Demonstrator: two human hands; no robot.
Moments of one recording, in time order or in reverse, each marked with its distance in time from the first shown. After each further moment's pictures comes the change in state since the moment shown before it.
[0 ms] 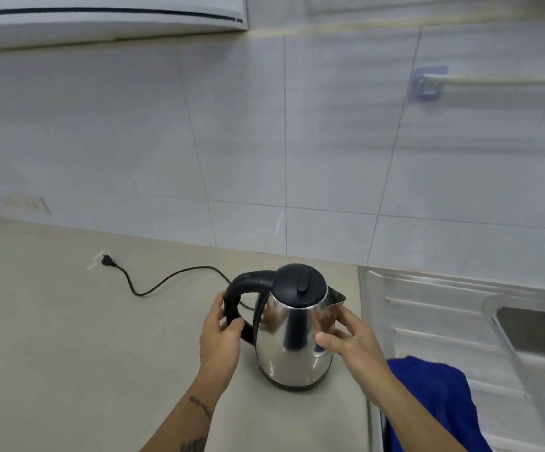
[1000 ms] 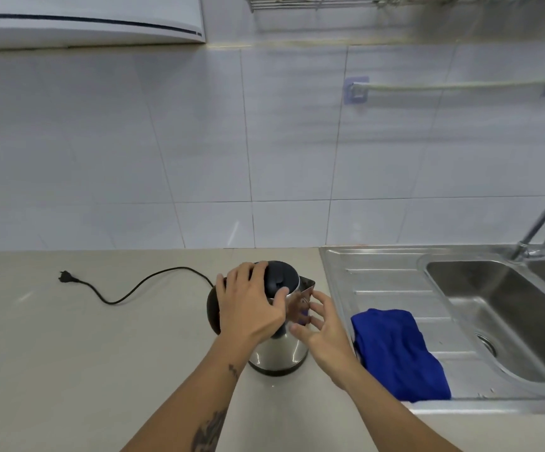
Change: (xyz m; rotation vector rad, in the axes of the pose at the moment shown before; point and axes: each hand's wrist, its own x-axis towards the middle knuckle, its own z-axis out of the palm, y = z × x) left_hand -0.030 0.023 0.012 0.914 -0.096 0.817; right_hand -0.068 0.018 0.059 -0.084 0.267 -0.011
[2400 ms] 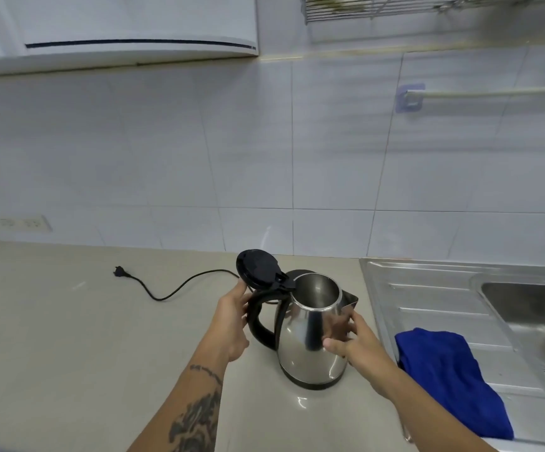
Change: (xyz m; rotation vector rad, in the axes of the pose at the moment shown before) left_hand 0.004 -0.082 -0.041 -1.328 -0.369 -0.941; right_hand 0.021 -0.002 0.007 -0.097 -0.142 0.178
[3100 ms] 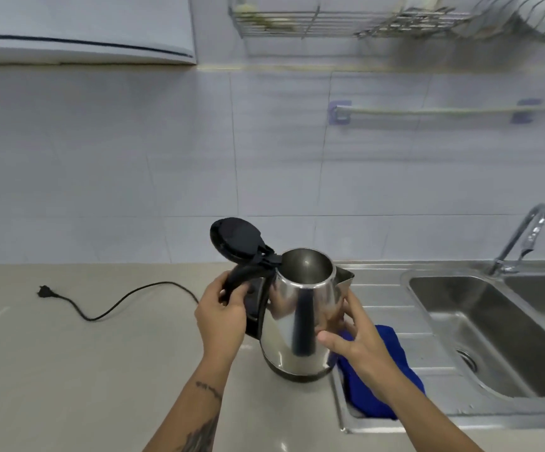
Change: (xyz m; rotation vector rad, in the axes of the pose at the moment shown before) left_hand -0.022 -0.024 0.100 0.177 0.306 0.666; right_hand -0.061 -0.017 -0.082 0.035 0.120 -0.305
